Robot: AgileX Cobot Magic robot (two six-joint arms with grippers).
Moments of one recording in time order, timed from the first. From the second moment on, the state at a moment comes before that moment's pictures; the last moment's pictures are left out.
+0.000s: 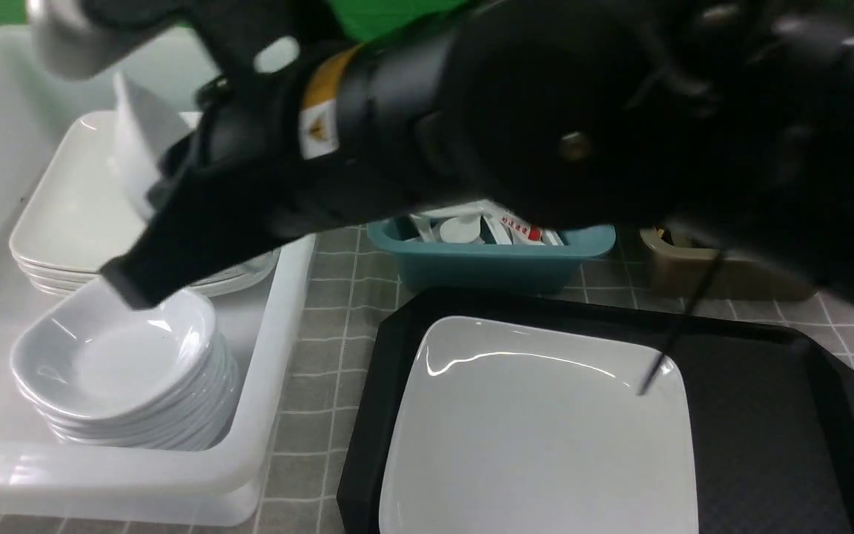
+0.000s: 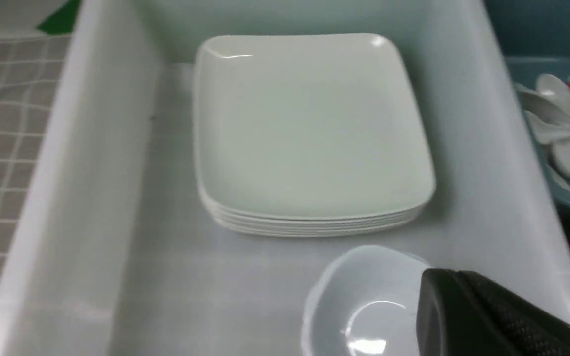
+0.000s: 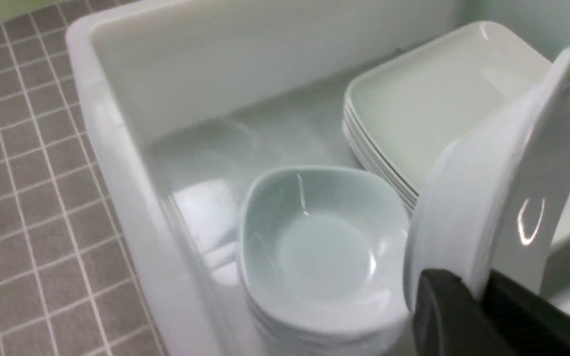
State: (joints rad) right arm 1.05 1.80 -1.76 0.00 0.47 -0.04; left arm 0.14 0.89 -1.17 -0.05 0.96 0.03
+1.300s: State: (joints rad) right arm 0.75 1.65 -1.91 -0.33 1.17 -0.02; left arm -0.29 0.97 -1.04 -0.41 0.97 0.29
